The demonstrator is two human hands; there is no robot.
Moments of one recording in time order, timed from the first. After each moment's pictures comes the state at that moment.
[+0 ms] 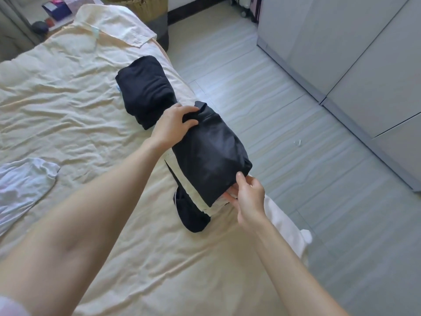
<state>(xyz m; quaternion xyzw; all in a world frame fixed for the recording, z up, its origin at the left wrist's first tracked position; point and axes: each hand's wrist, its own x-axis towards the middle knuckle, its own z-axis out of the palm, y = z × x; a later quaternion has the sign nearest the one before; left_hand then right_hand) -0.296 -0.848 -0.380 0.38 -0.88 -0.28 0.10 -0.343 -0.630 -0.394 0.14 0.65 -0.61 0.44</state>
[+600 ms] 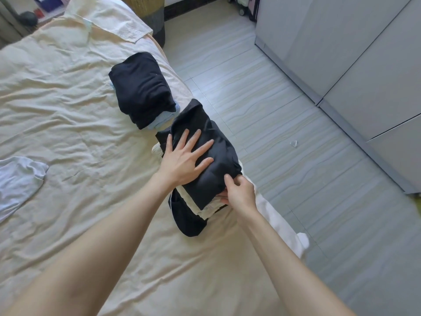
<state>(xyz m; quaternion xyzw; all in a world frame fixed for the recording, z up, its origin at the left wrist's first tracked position) -0.276 -0.800 -0.442 0.30 -0.94 -0.09 -0.11 -0.351 -0.650 -0.412 0.00 0.77 -0.46 0.45</state>
